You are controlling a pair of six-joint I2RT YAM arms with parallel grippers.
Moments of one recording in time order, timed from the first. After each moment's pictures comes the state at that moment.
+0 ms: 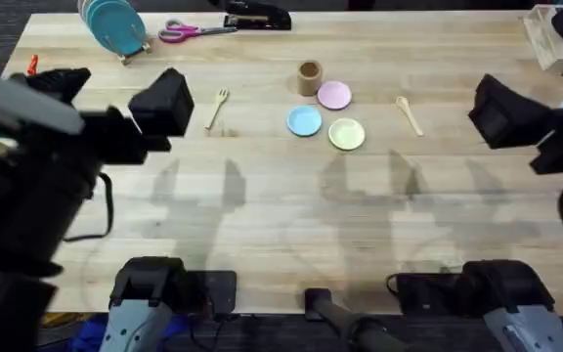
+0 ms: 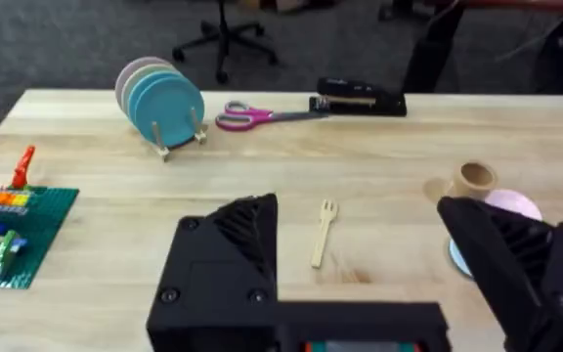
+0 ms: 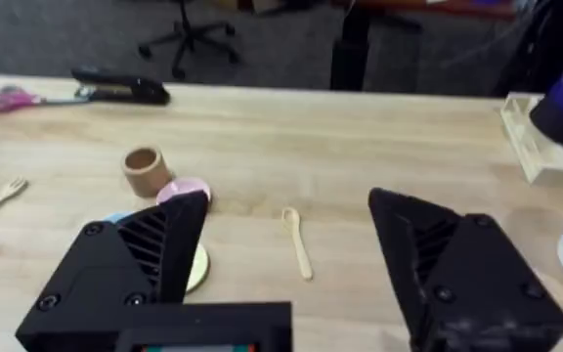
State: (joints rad) left arm 0.00 0.38 0.72 -0.58 0.01 -0.02; right arm 0.00 0.34 0.67 -0.55 -0.05 -0.01
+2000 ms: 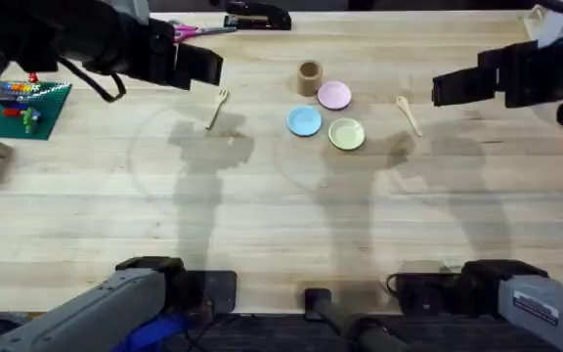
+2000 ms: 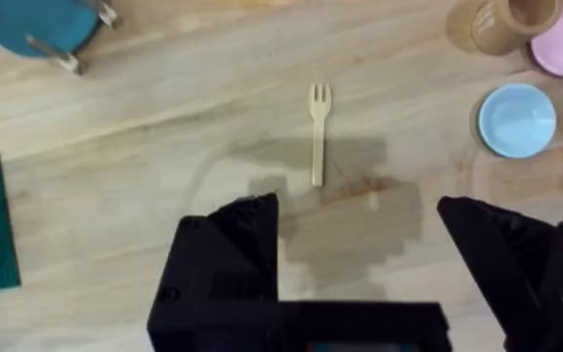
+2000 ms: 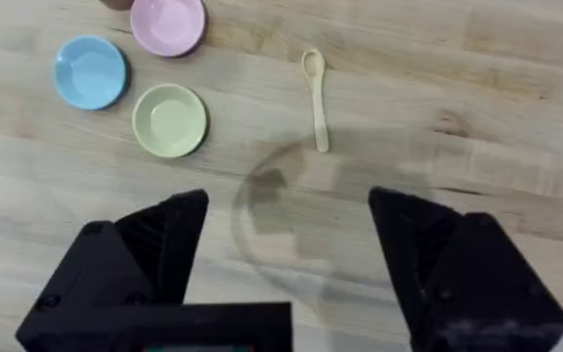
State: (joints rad) left arm 0.00 1.23 1.24 -0.94 0.11 0.21; right arm 0.00 1.14 1.20 -1.06 -0.10 -0.13
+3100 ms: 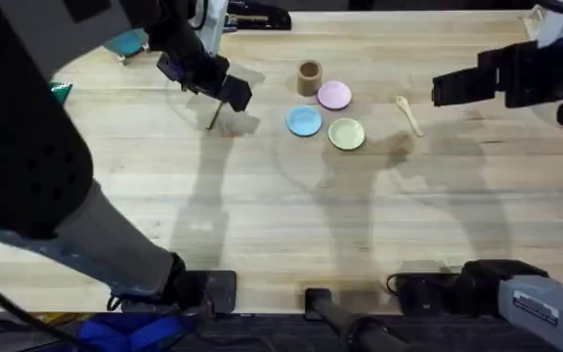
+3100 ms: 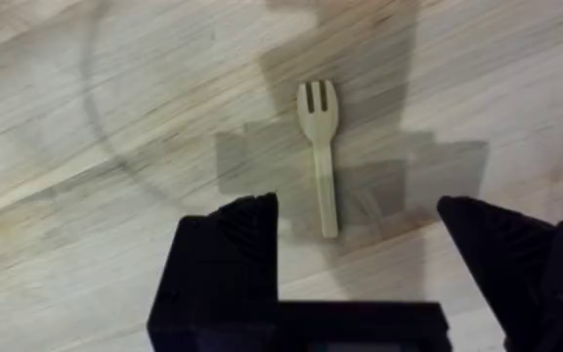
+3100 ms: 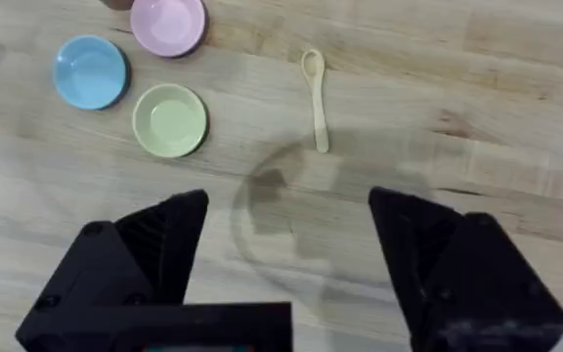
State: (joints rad) left arm -0.07 1.82 1.38 -0.90 0.06 0.33; right arm 0.00 1.14 1.20 -1.06 -0.10 -0.13
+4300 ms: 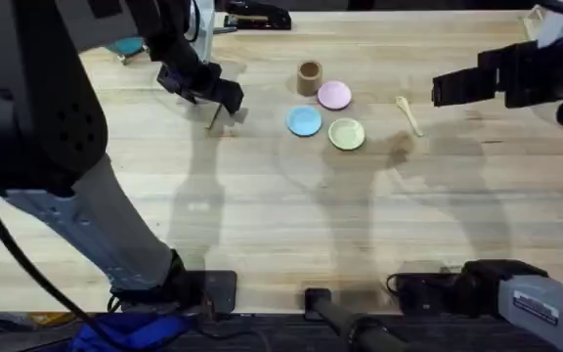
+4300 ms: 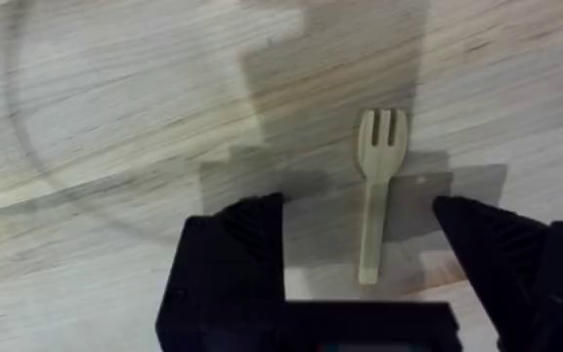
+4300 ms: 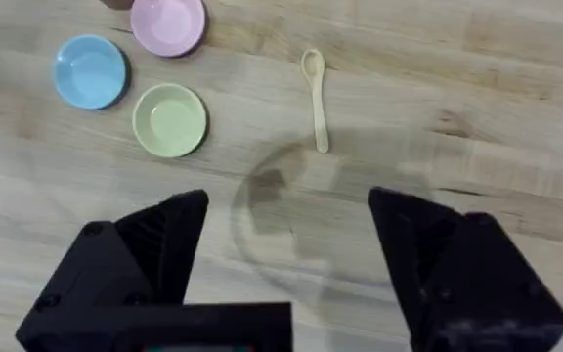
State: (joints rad) left arm 0.00 1.96 1.40 -0.81 0.09 0.27; right arm 0.00 1.14 1.20 -1.06 -0.10 -0.13
